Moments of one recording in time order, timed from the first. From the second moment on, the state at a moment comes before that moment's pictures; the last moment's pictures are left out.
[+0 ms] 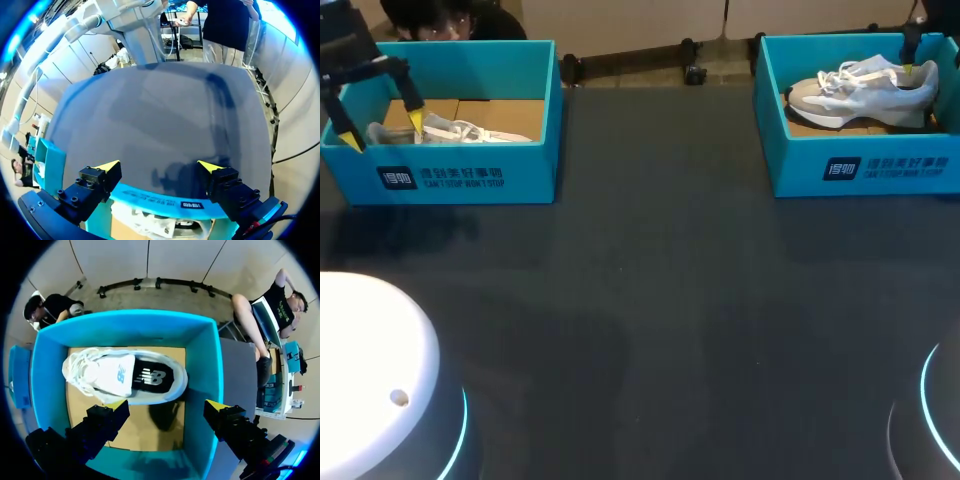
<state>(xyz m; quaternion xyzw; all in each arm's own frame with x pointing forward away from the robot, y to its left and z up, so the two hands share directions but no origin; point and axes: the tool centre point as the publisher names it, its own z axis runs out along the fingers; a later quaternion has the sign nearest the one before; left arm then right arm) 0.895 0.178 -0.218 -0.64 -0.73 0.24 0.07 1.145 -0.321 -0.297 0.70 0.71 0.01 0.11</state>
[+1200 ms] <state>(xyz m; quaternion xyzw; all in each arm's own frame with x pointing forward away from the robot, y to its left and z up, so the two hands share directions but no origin) 0.859 0.150 -0.241 -0.63 -0.75 0.18 0.06 1.172 -0.340 -0.322 0.75 0.65 -0.01 0.09</state>
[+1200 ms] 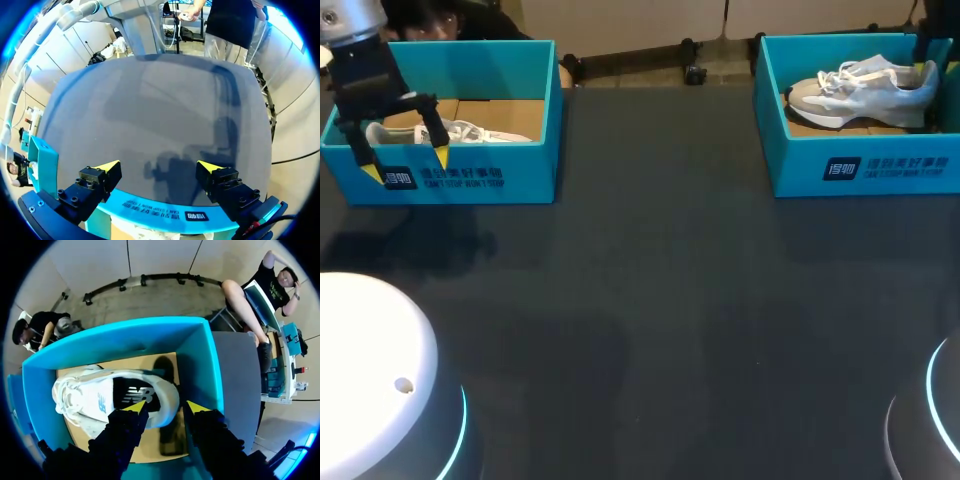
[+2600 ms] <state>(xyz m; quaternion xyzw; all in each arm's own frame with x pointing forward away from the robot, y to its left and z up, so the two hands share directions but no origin) 0.858 0.150 -0.241 -0.63 -0.75 0.18 0.06 1.170 -0.348 -0.365 0.76 0.64 -0.04 0.07</state>
